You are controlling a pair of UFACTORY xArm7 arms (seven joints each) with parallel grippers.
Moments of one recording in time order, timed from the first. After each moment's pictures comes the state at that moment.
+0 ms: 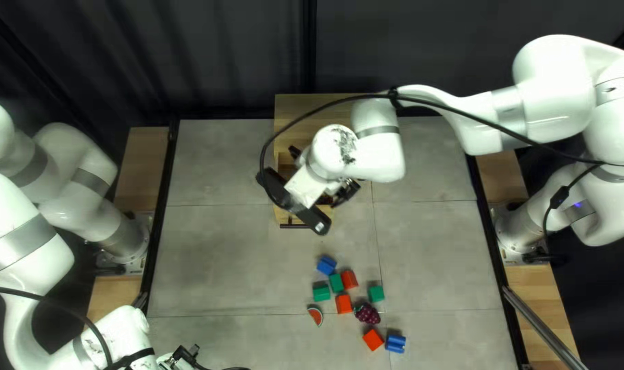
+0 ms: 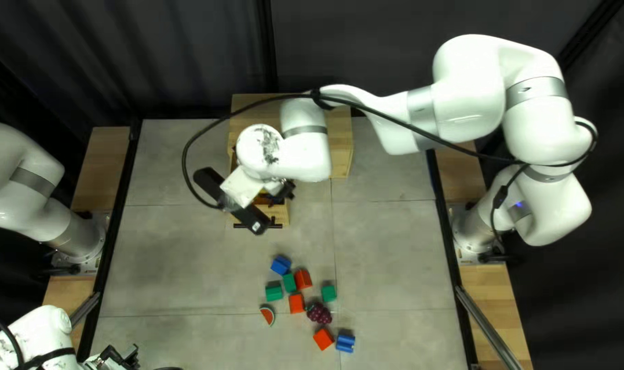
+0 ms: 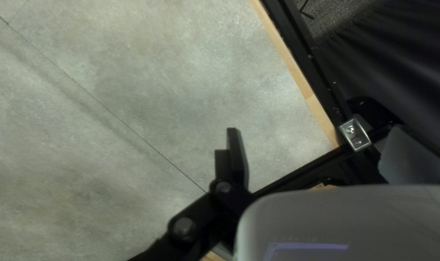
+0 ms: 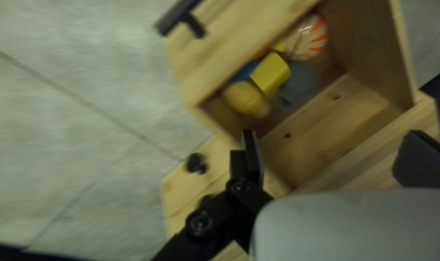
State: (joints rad) left arm -0.30 -0.02 -0.70 0.81 -0.13 0.90 -0.25; right arm 0.34 0.15 -0.21 1.30 -0.24 1.23 -0.50
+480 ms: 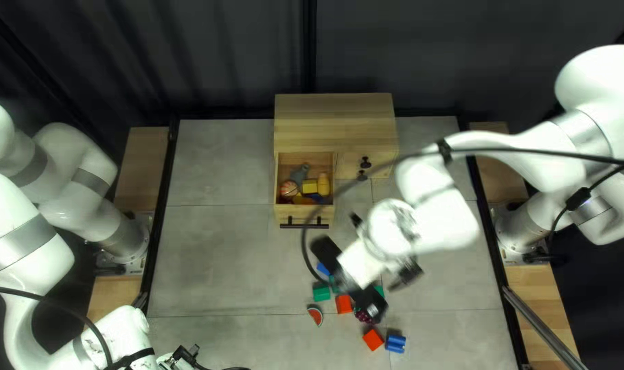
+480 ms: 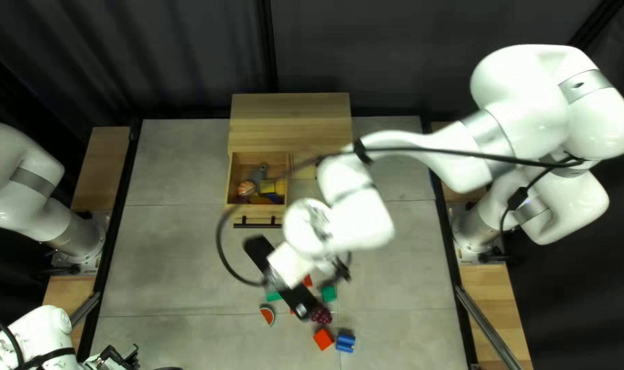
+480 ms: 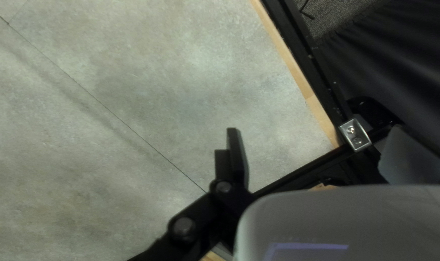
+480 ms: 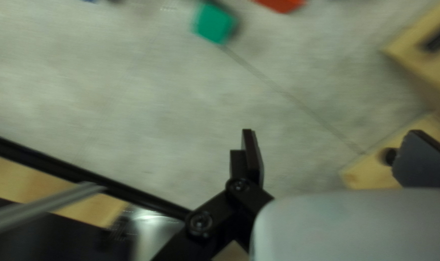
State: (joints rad) left arm -0.30 -0.02 -0.70 0.81 -0.13 0.90 -0.25; right arm 0.49 0.01 -0.07 1.02 -0.05 1.15 -0.14
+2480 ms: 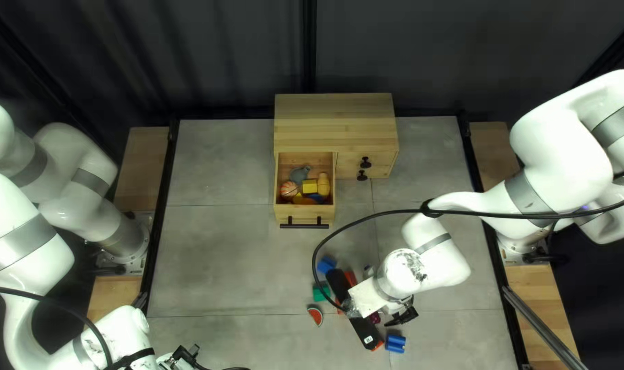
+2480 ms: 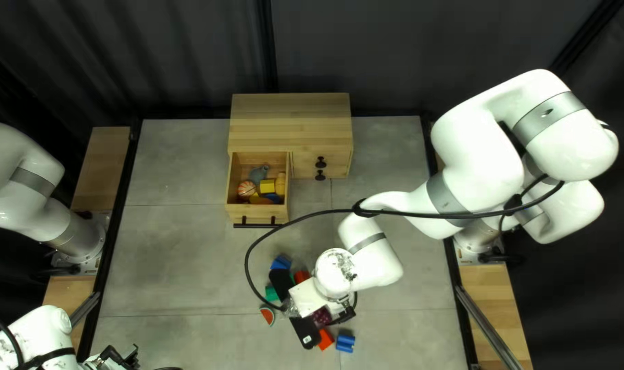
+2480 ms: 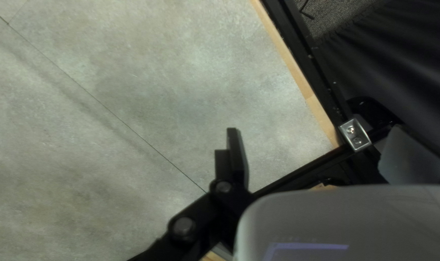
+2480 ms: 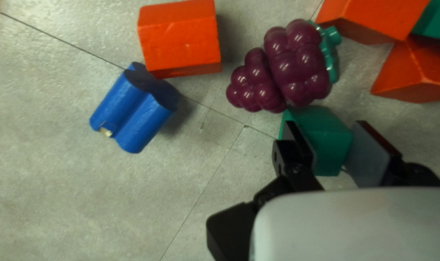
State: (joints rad) left arm -0.30 -0.02 -0.70 0.81 -0.13 0.90 -0.25; right arm 0.49 0.13 -0.09 0.89 -0.07 0.77 -0.05
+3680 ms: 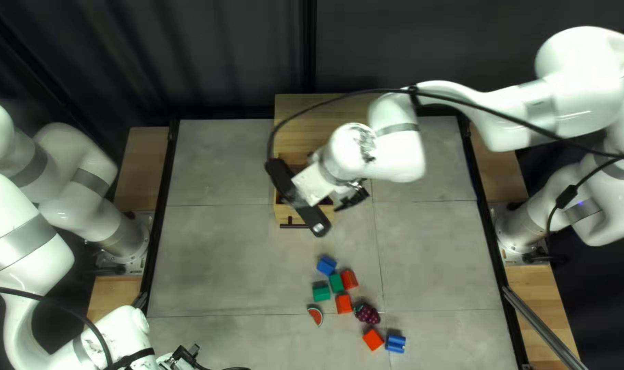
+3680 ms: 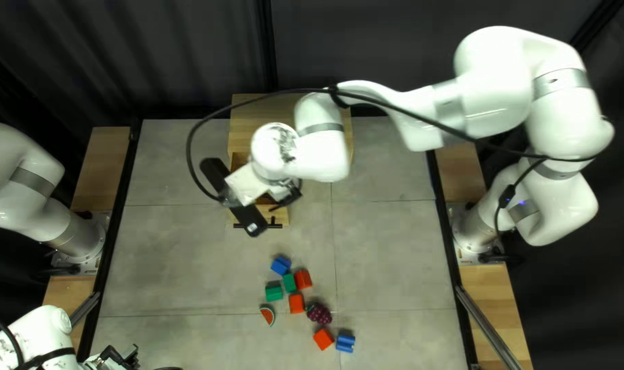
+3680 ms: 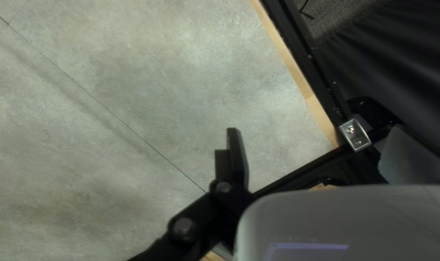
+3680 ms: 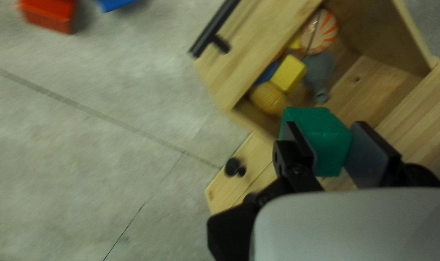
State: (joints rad) left arm -0.30 -0.02 -0.70 0.81 -0.13 0.90 -0.25; right arm 0.23 0.28 -0.29 1.38 -0.23 0.99 -0.53
